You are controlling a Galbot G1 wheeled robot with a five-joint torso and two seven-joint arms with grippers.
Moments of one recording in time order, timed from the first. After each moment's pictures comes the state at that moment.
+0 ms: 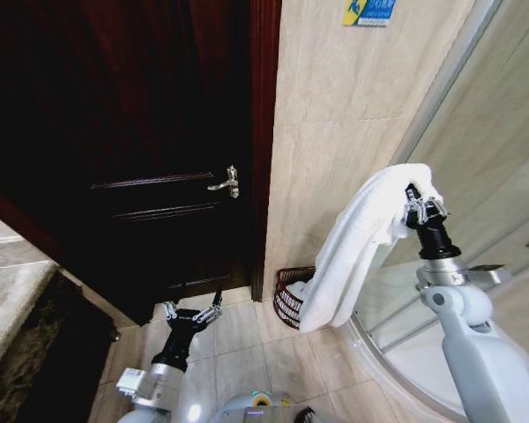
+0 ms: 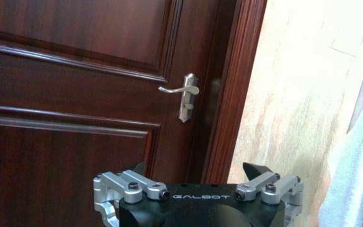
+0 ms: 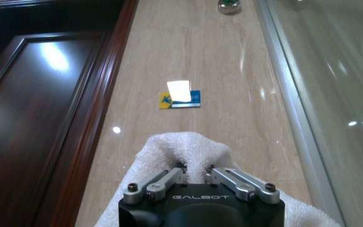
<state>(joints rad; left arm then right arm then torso) 1.94 -1.43 -0.49 -2.42 -0.22 -0.04 0.08 -1.22 1.02 0.88 1.92 0.84 0.38 -0.42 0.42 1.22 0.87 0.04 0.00</state>
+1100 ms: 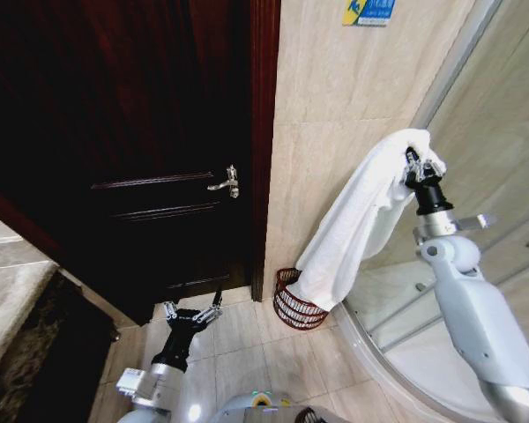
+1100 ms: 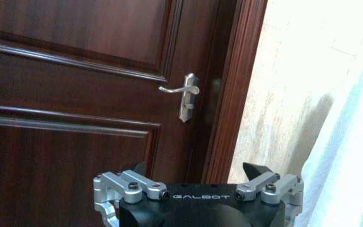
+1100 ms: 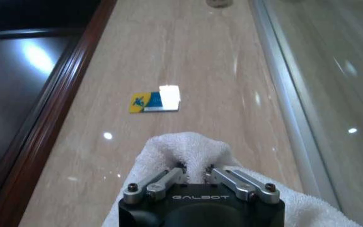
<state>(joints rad) 1.94 -1.43 -0.49 -2.42 -0.22 -0.04 0.08 -0.83 0.87 0.69 1.69 0.89 0.32 -0.34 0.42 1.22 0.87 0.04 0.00</state>
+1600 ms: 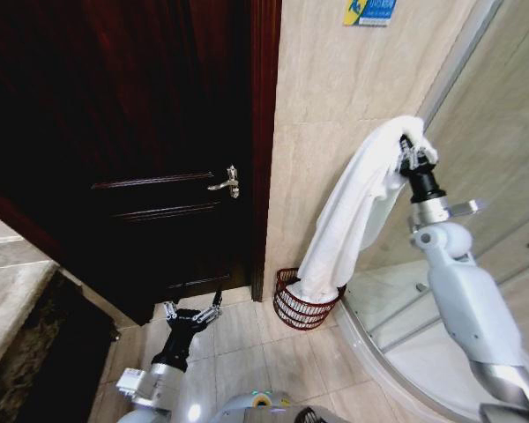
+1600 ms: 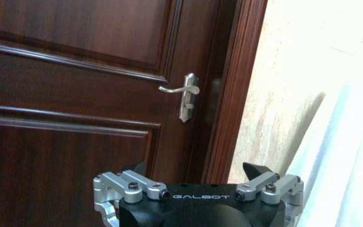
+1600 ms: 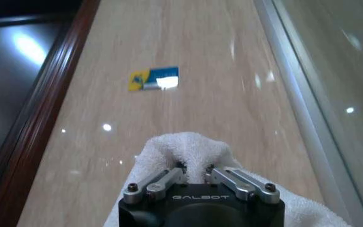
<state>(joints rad) 1.94 -1.43 -0.49 -2.42 -0.22 -0.04 0.08 -0.82 0.92 0.63 1.64 0.87 0.32 -0.34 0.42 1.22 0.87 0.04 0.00</state>
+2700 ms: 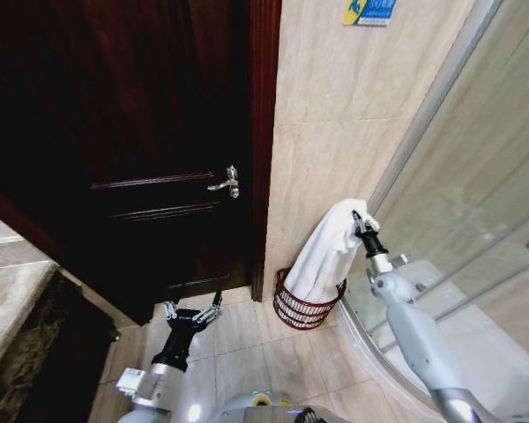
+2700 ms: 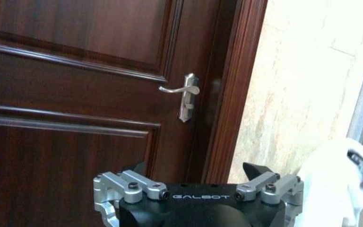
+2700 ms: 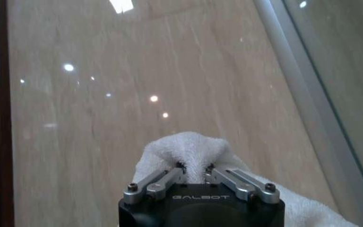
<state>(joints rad) 1.94 -1.43 -0.49 -2.42 -0.22 -0.04 0.08 -0.94 1.09 0.53 1.33 0.85 0.38 -0.43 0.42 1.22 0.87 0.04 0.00</state>
